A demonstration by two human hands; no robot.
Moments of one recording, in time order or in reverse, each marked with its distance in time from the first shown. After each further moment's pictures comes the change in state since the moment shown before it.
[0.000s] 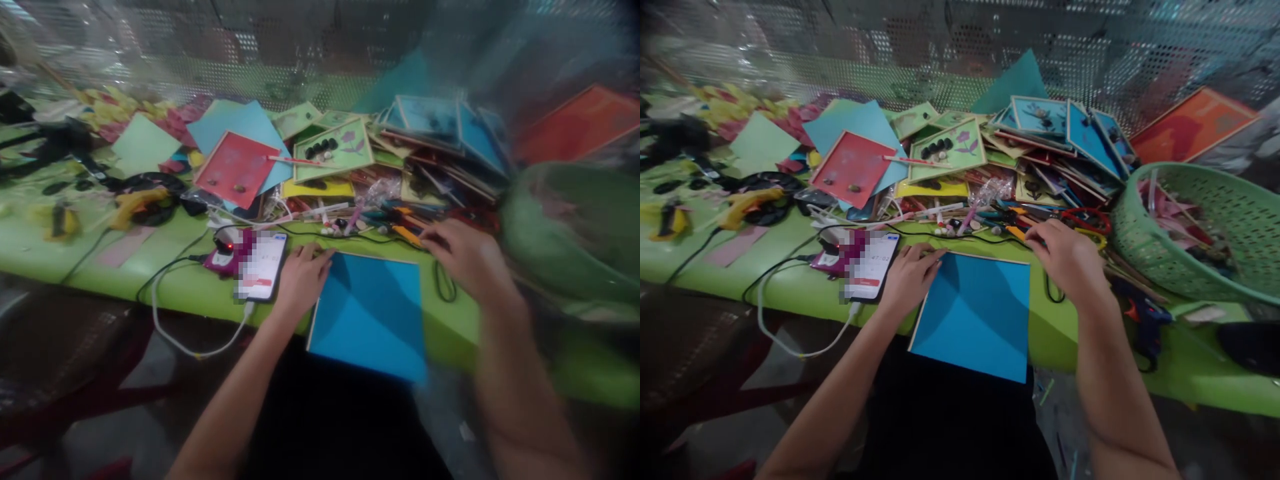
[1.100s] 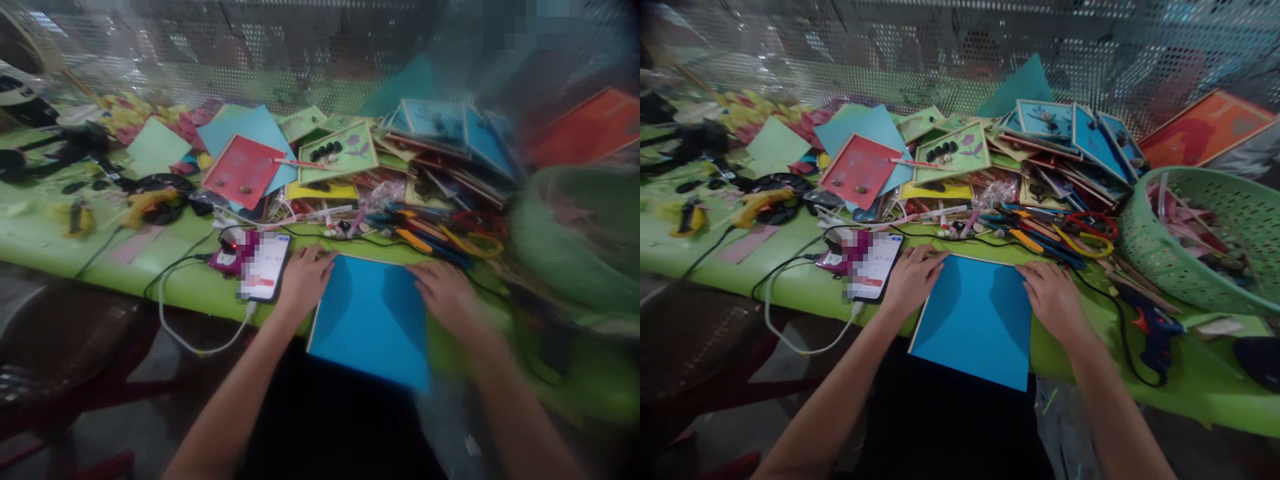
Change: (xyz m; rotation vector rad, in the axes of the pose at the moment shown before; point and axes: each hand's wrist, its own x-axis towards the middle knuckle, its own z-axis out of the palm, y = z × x) left_hand 0.000 -0.001 0.002 0.016 0.028 0.002; right_hand -0.062 0.003 0.048 -0.047 -0.090 -0.104
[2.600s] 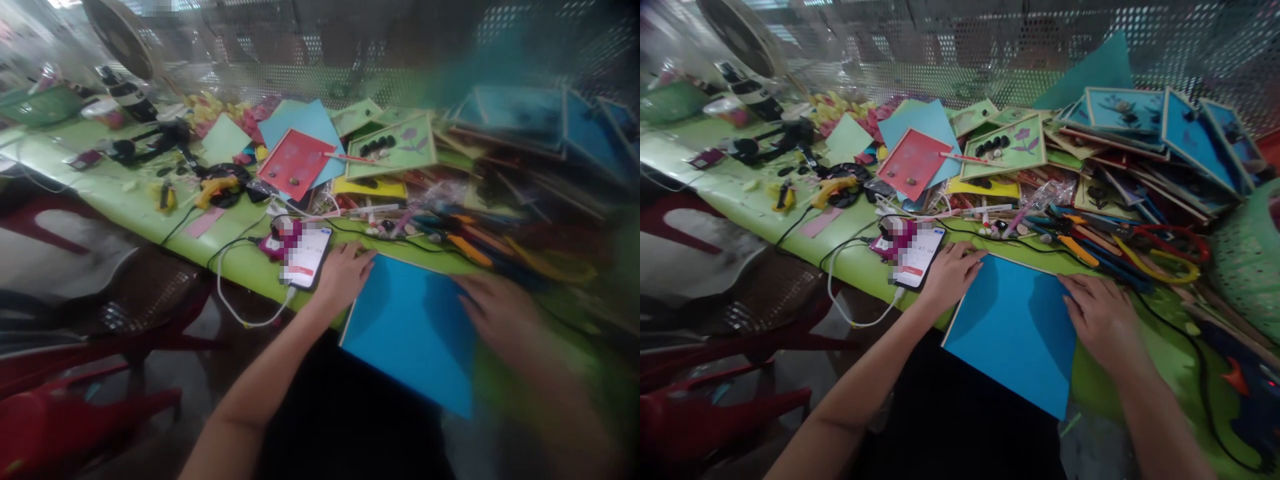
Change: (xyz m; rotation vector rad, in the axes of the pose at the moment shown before) left_hand 0.000 0.009 -0.010 -0.026 -0.069 -0.077; right_hand -0.002 0.009 0.013 -0.059 0.057 -0.093
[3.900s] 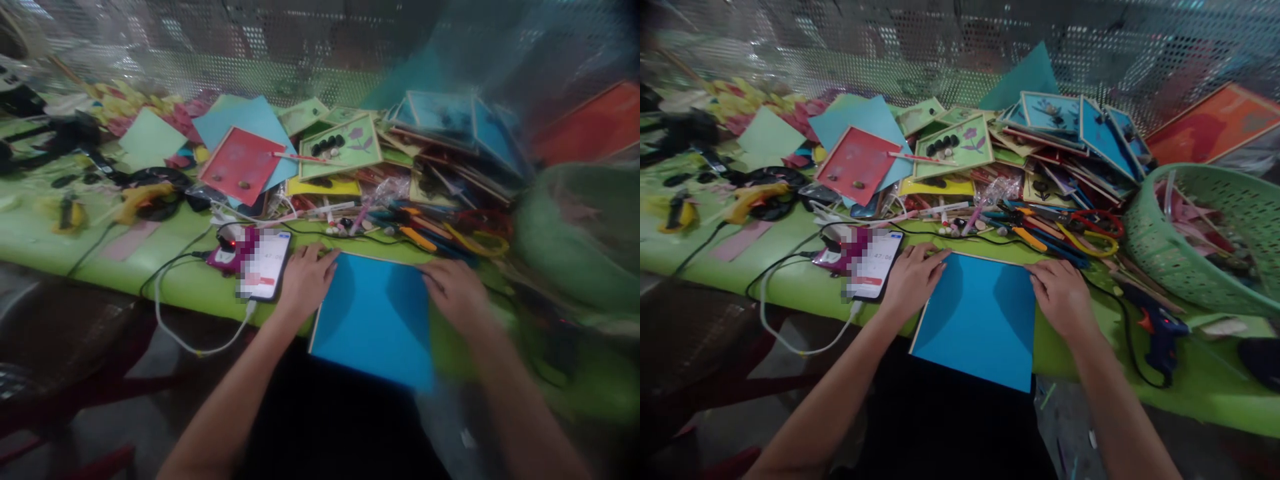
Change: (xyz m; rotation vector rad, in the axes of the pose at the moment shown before) left_hand -0.001 -0.002 0.004 0.071 0.025 0.038; right_hand 0.004 -0.004 -0.015 0.076 -0.002 0.151
